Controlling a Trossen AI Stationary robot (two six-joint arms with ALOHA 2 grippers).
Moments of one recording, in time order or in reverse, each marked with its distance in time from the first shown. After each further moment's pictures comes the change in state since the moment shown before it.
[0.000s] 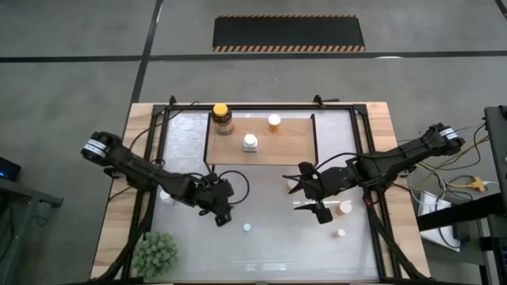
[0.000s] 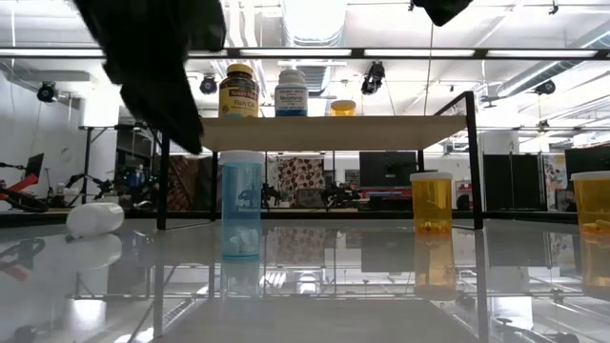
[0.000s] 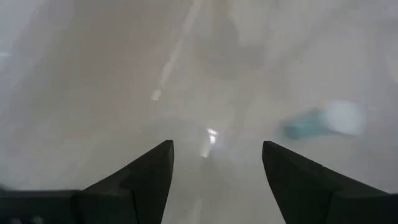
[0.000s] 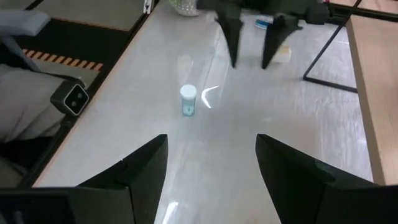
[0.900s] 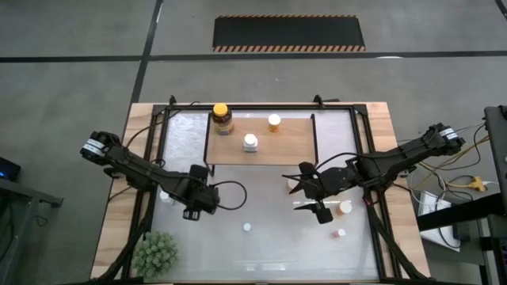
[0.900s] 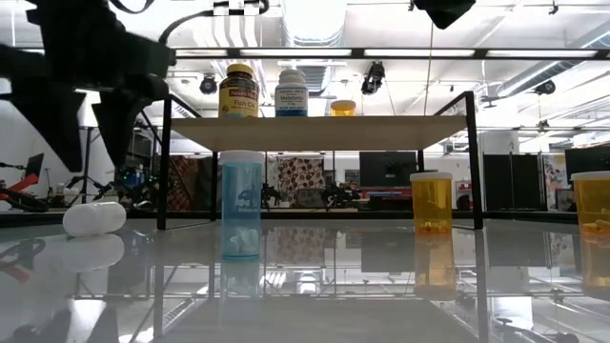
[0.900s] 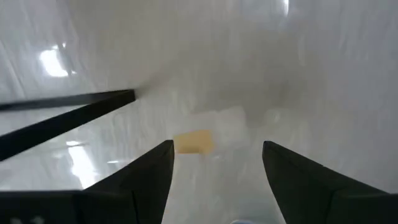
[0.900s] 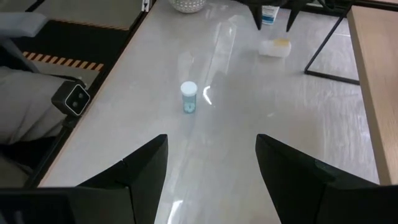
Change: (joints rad) left arm -0.005 -0.006 0.056 -0.600 0.031 0.490; right arm 0.000 0.000 0.000 -0.011 -0.001 0.035
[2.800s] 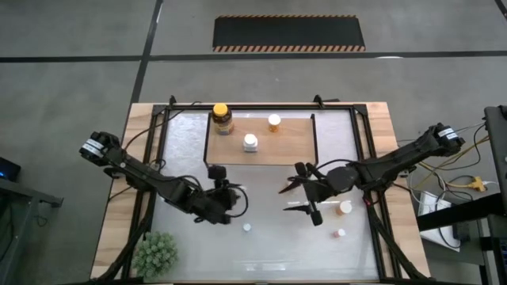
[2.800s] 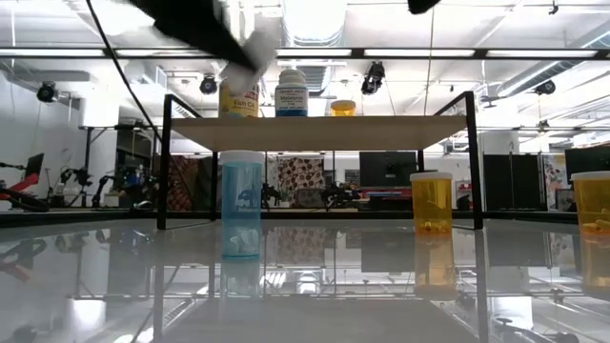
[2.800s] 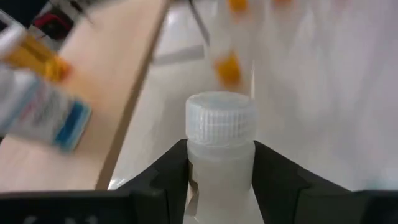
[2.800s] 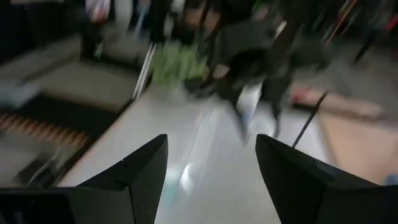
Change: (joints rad) left arm -0.067 -0.004 0.016 0.751 -0.476 0.081; right arm 0.003 0.002 -0.221 0.641 0.072 -0.155
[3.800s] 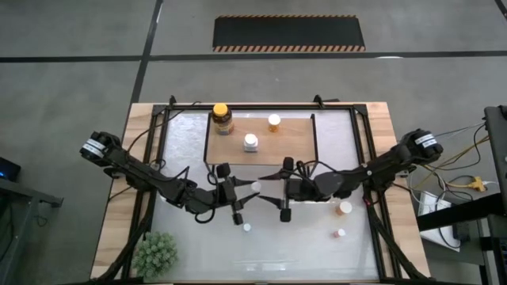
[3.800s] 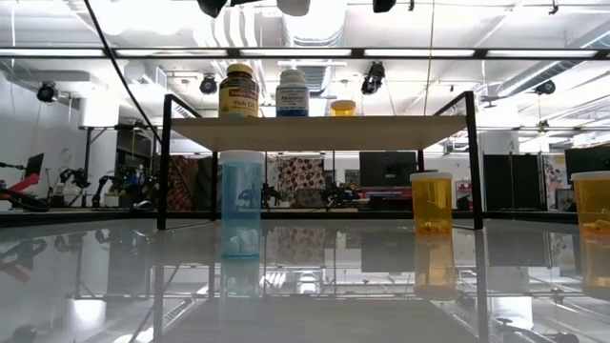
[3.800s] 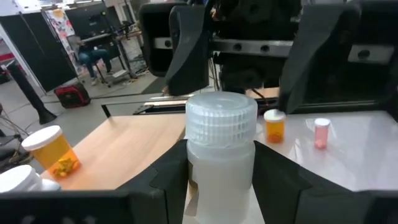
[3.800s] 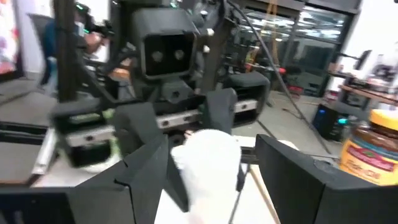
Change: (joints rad) left arm 0.014 0.000 -0.105 0.733 -0.045 0.207; right arm -0.007 0.303 0.093 0.473 0.311 -0.082
